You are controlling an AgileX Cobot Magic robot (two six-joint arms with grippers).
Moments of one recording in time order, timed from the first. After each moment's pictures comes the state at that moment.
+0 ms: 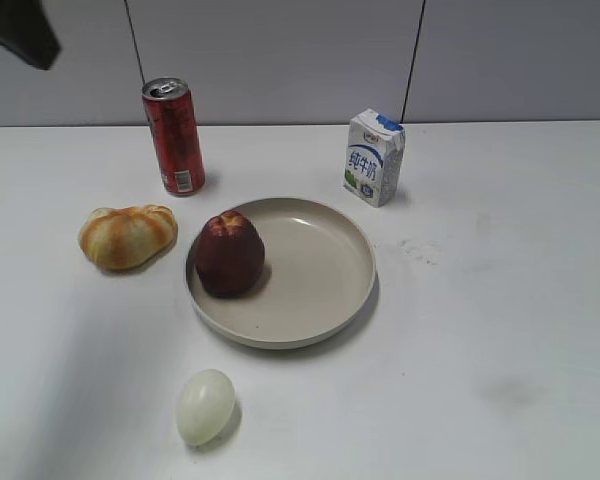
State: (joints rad) left arm -0.26 1.39 -1.41 -0.07 1.14 0.15; right arm 0.07 -0.01 -0.49 0.02 1.05 0.09
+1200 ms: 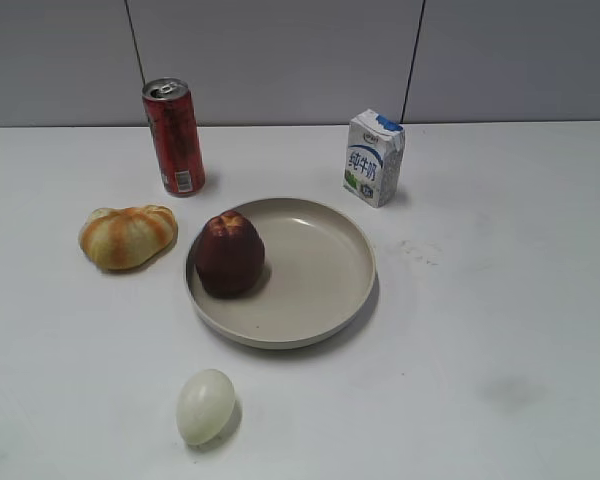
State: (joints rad) left arm -0.09 0.12 -0.50 -0.02 1.05 0.14; right arm 0.07 -0.01 -0.49 0.02 1.05 0.09
